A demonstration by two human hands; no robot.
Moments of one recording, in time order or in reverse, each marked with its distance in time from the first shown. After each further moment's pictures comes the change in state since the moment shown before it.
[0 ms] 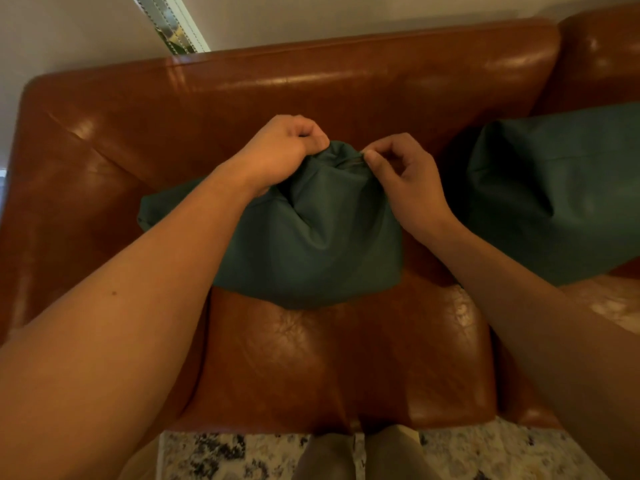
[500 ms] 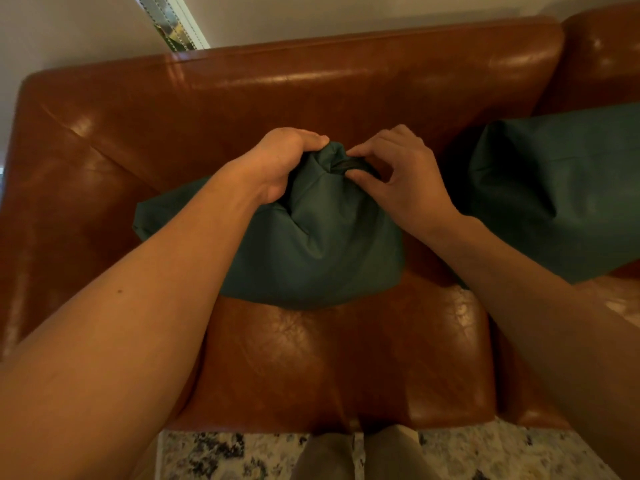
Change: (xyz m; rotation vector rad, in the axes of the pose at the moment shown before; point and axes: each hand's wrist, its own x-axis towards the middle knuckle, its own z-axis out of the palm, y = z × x) left_hand 0.003 -0.003 0.012 -0.528 0.015 -0.296; right_hand 0.007 -0.004 -0.003 -0.372 -0.078 -0.339
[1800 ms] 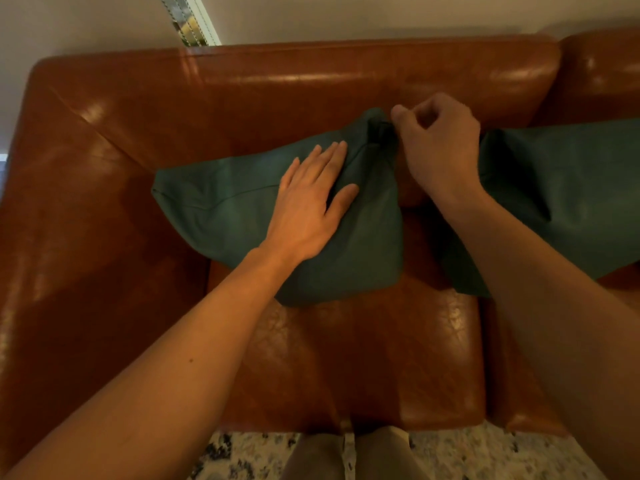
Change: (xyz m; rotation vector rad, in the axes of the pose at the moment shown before) left_hand -0.030 -0.080 0.015 0.992 0.287 0.727; right_hand 0.028 -0.024 -0.023 0.066 0.250 0.590
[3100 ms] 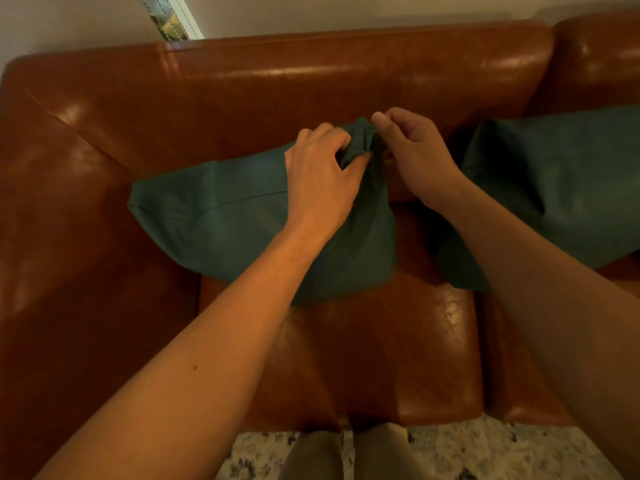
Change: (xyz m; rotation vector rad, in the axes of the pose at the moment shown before) left_hand 0.031 0.053 -0.008 -0.270 0.284 -0.163; right_hand 0.008 0.027 0.006 0.285 -0.429 -0.099
